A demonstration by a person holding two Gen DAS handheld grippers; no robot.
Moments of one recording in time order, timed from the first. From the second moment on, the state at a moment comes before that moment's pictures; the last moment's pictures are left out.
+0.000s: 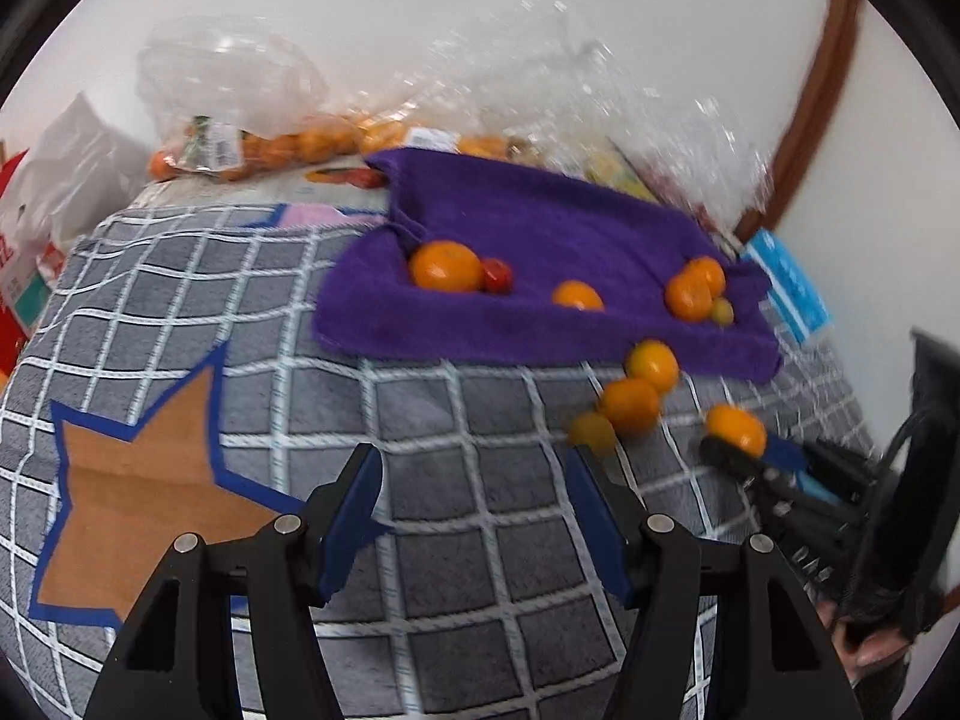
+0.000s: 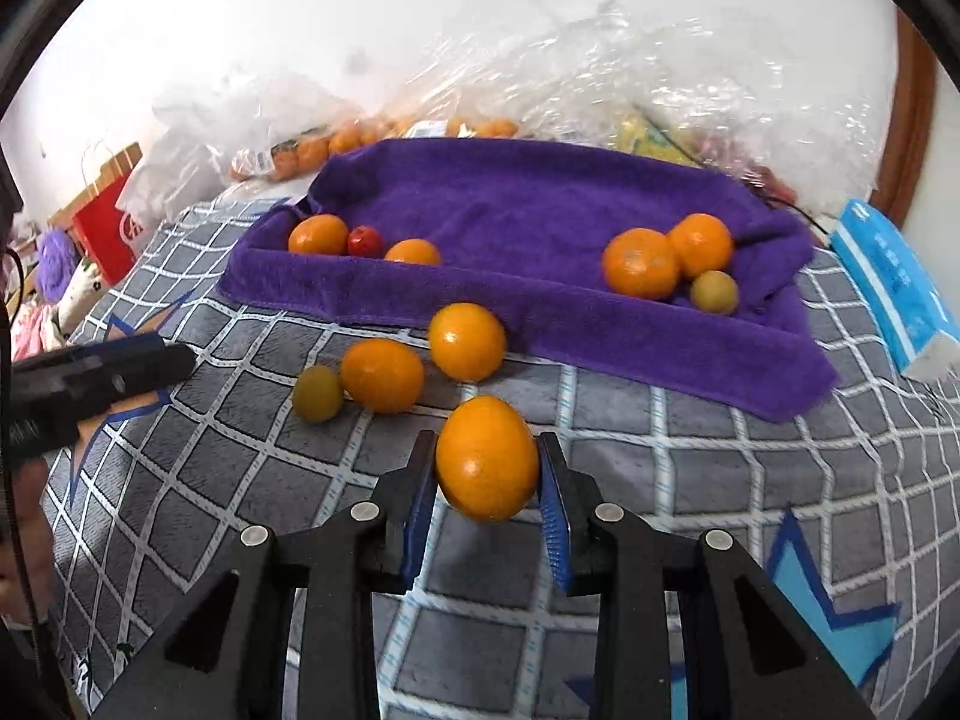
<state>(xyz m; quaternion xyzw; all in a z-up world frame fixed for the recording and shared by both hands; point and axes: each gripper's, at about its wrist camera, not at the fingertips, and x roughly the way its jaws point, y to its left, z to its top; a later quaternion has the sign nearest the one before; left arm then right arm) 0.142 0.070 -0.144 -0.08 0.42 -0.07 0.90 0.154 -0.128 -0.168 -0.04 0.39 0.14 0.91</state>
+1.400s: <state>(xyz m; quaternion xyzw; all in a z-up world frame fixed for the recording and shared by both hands) 0.171 -0.013 -0.168 0.04 0.44 -0.07 0.90 0.122 -0.187 -0.165 0.03 0.34 0.11 0.93</state>
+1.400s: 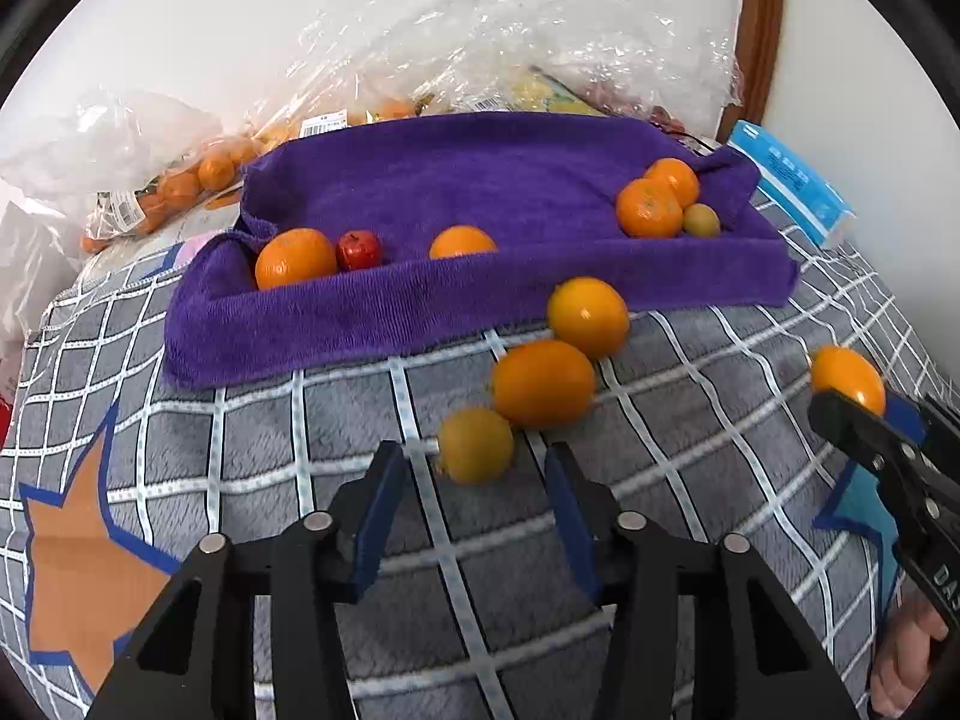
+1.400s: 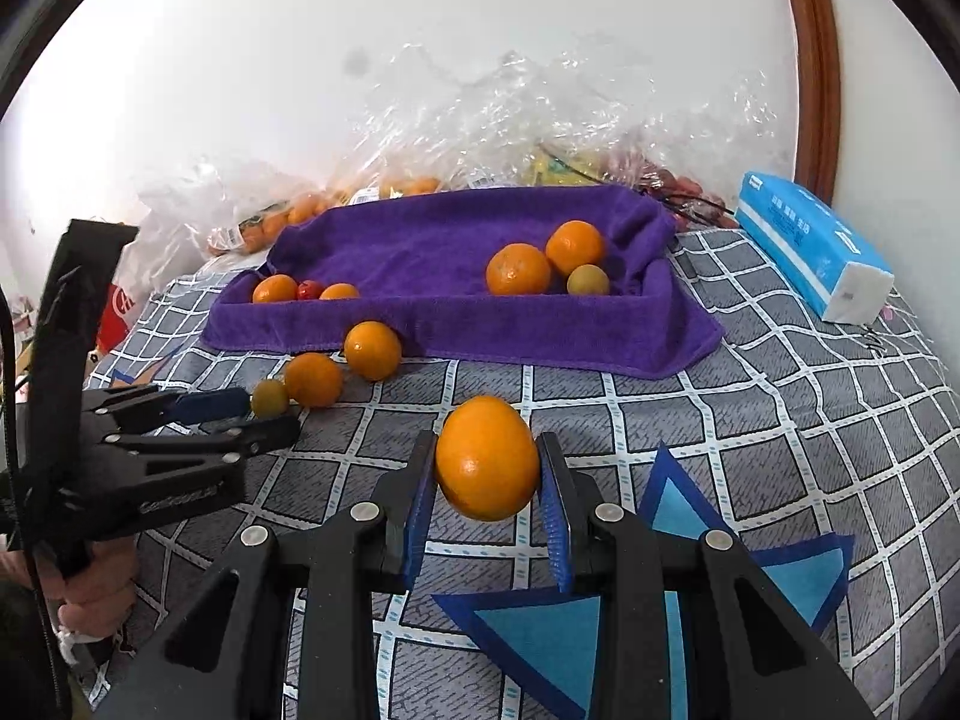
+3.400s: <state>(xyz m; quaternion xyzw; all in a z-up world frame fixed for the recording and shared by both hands) 0.132 0.017 -0.141 -0.05 0.33 -0.11 0.94 0.111 -0.179 -0.161 0.01 0.33 0.09 0.94</state>
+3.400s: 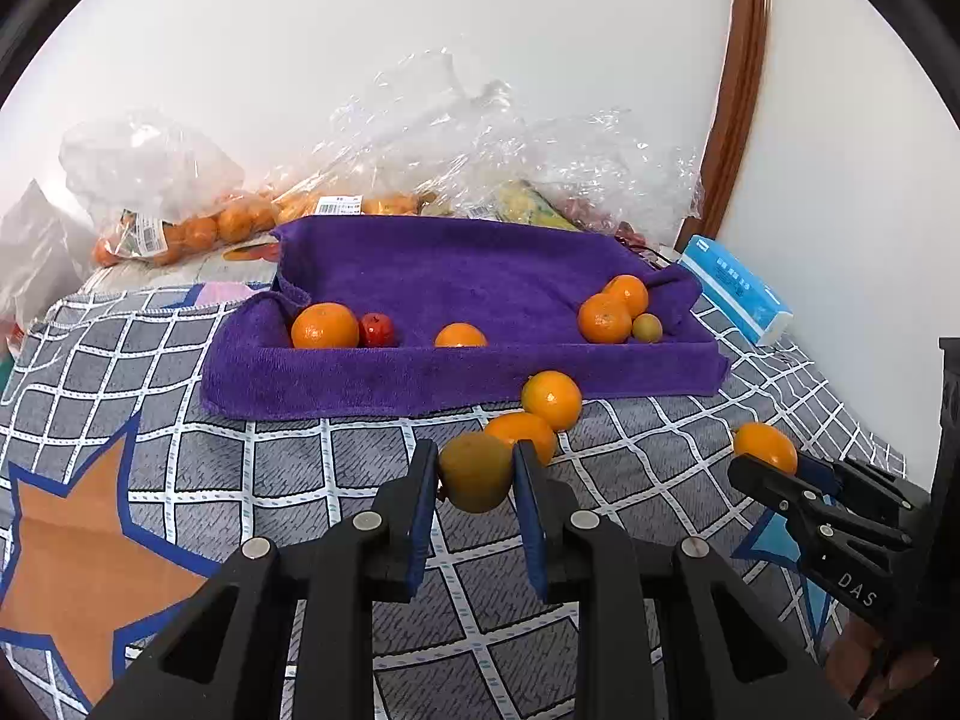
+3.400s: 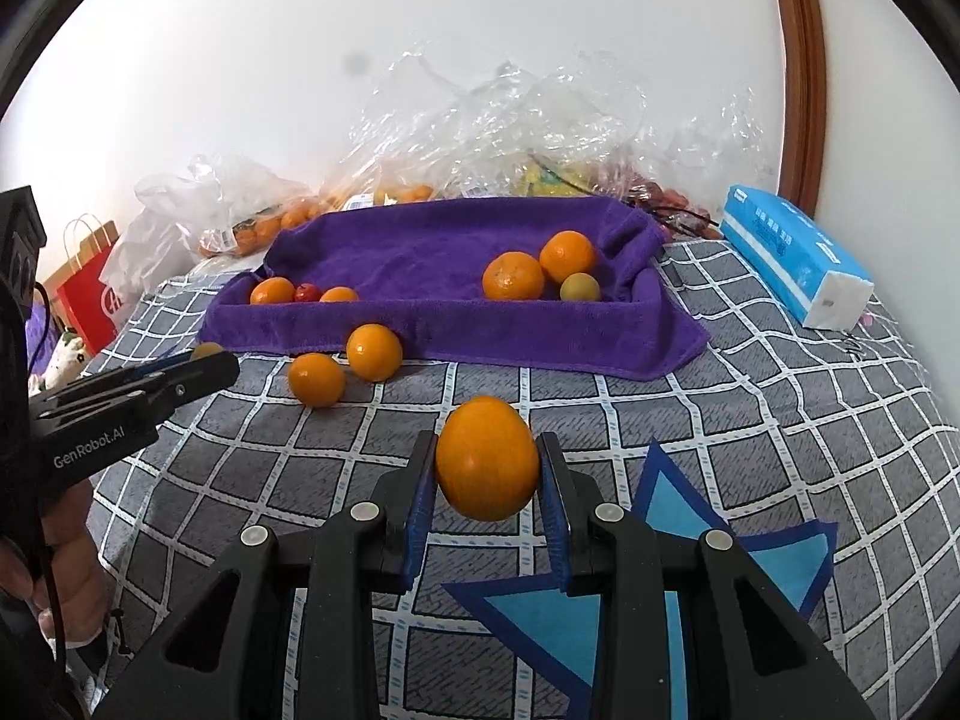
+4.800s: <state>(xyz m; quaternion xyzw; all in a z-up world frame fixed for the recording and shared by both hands) 0.135 0.021 -0.134 -0.03 0.33 -0.09 0.94 0.105 -0.189 -0.111 0.03 0.28 0.07 0.96</state>
